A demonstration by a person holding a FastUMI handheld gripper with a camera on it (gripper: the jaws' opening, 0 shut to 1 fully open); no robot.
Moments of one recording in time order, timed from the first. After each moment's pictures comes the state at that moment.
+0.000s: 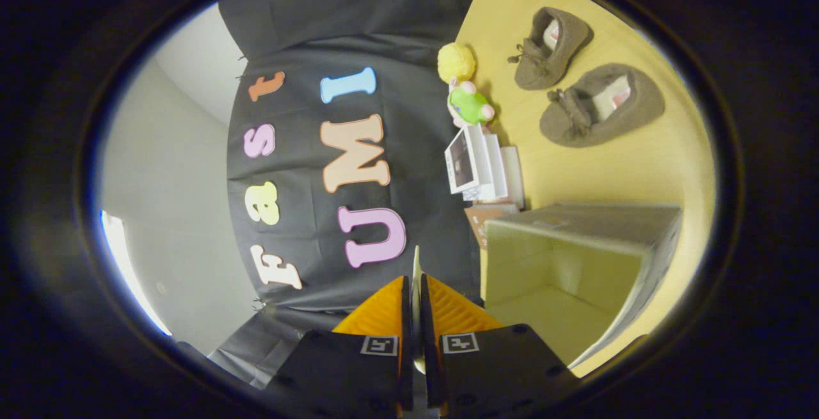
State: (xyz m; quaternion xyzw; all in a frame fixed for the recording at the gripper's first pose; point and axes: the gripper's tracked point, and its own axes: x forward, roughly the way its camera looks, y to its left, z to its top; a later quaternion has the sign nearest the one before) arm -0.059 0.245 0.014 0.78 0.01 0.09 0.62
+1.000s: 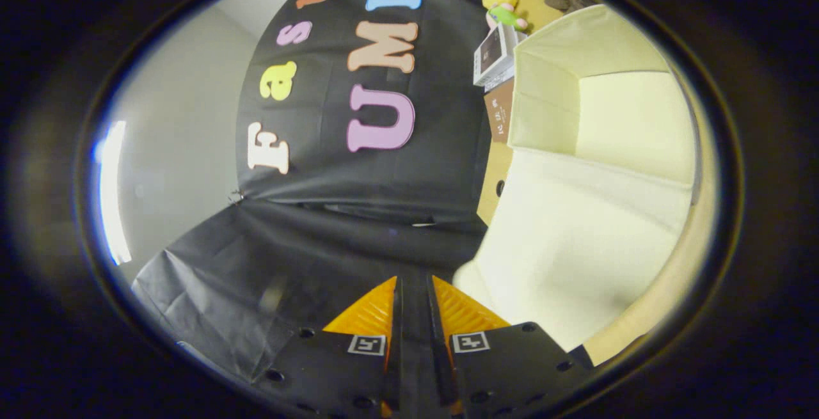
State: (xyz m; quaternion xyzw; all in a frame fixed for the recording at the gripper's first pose) arm -0.120 0.536 0.011 0.65 0.09 0.21 0.72
